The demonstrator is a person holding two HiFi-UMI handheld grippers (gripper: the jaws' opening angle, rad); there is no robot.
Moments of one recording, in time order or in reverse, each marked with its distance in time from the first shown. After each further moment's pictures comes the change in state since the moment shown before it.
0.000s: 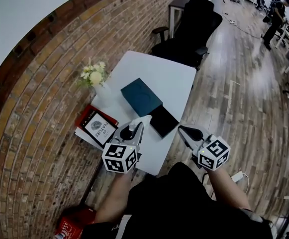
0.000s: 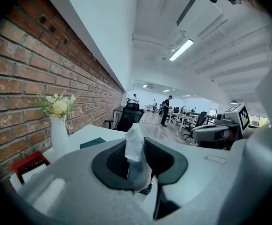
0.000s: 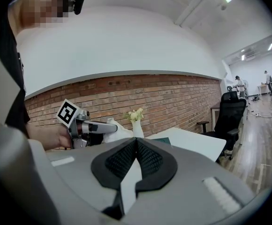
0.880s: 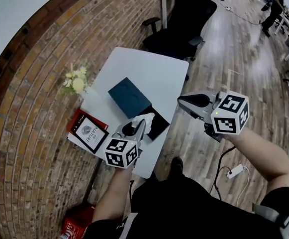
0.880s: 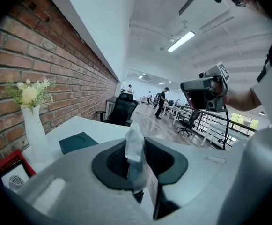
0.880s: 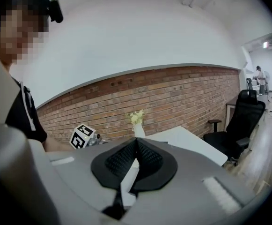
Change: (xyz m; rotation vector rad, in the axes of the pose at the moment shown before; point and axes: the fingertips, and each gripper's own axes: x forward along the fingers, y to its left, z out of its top) left arm 0.087 -0.033 -0.014 -0.025 0.120 -0.072; right arm 0.006 -0.085 0.109 -0.023 0.183 0.203
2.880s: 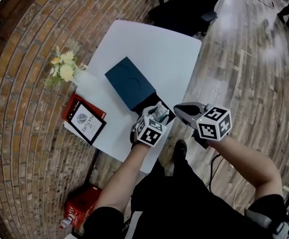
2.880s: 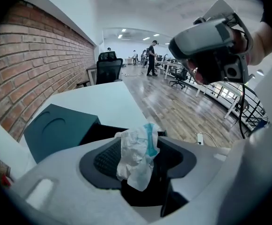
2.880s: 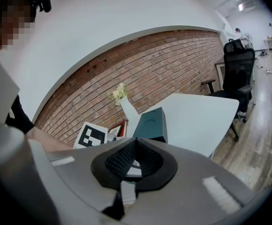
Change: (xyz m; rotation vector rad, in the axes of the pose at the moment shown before) left arm 0.146 0.010 -0.164 0.303 0.512 -0.058; right arm 0.089 -0.058 -0.172 0.325 0.116 -0.001
